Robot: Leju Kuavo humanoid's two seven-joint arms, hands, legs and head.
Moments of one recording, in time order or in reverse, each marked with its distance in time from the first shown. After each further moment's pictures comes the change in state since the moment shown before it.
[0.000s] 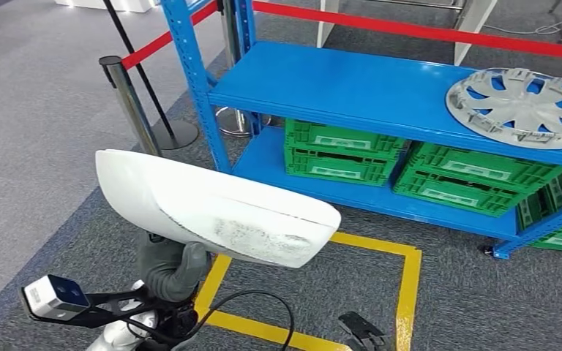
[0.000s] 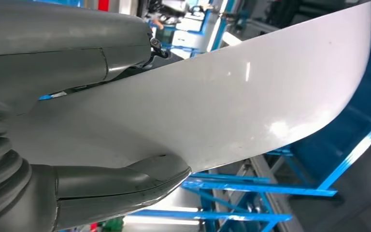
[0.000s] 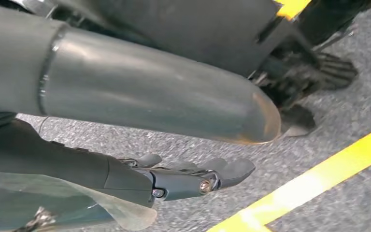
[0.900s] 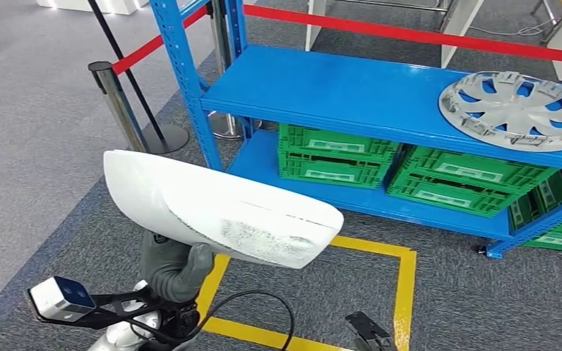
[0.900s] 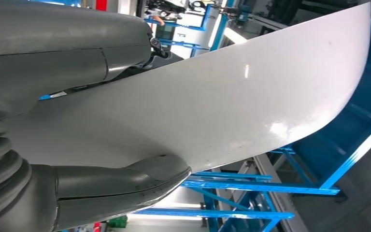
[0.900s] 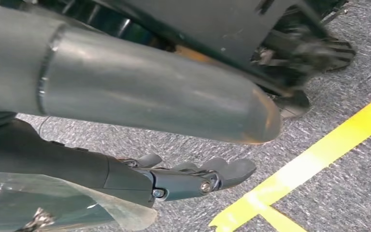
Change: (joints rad) left arm 0.002 0.007 -0.006 0.000 -0.022 0.026 0.000; right arm 0.009 -0.005 -0.004 0.000 0.020 -0.066 -0.007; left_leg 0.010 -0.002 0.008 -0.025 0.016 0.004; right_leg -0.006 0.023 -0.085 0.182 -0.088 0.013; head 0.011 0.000
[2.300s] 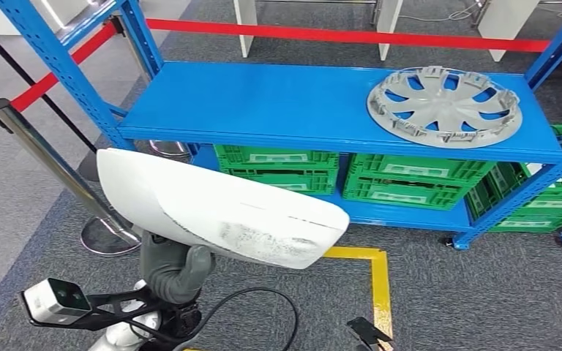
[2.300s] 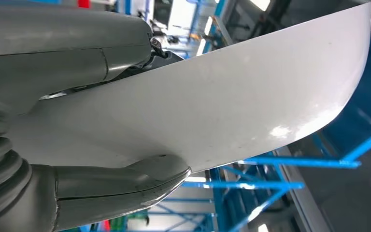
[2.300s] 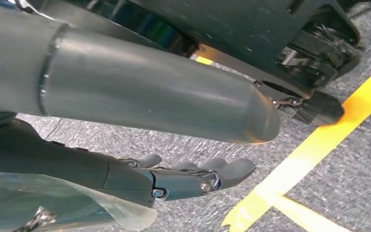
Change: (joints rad) left arm 0.001 -0.018 0.022 -0.020 0.007 -0.036 0.000; right arm 0.004 -0.009 -0.005 0.004 0.015 0.044 0.023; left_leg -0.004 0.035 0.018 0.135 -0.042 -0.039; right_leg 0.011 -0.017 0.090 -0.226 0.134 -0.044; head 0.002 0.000
